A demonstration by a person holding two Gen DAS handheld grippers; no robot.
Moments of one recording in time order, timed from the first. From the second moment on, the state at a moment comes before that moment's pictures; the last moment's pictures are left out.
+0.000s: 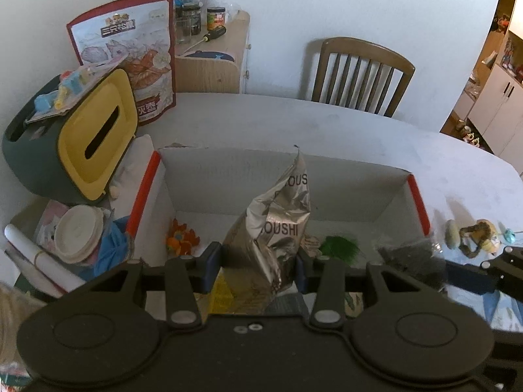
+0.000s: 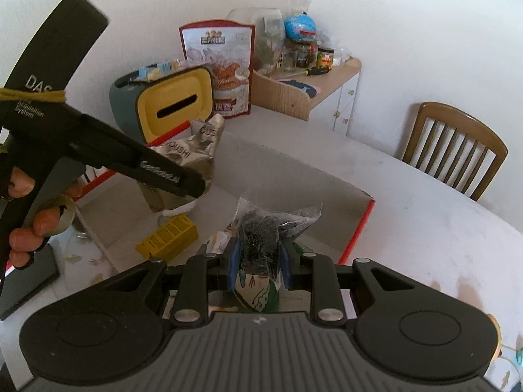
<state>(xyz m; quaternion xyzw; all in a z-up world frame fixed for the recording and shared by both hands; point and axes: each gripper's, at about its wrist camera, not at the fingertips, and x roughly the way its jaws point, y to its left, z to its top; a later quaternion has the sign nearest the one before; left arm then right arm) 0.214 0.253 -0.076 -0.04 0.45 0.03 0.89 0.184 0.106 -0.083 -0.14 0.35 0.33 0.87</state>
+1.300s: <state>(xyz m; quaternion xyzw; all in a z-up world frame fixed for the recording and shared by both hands) 0.250 0.246 -0.115 -0.01 0.50 0.02 0.86 0.211 0.120 -0.112 -0.12 0.40 0.33 0.85</state>
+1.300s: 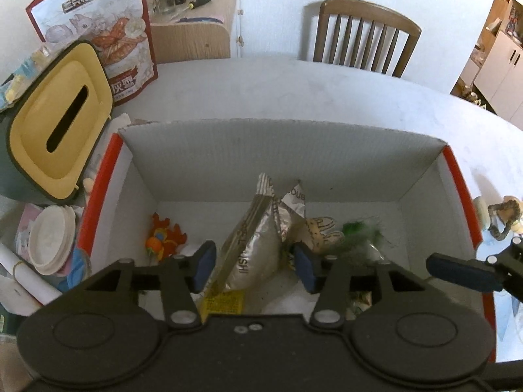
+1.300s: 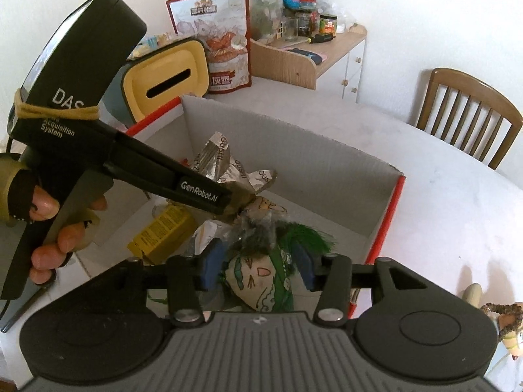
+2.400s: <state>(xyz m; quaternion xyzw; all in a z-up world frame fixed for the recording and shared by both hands) 0.172 0.177 -0.039 -0.02 0.41 -0.02 0.91 0.157 -0.005 -0.031 -0.03 0.34 0.31 0.88</state>
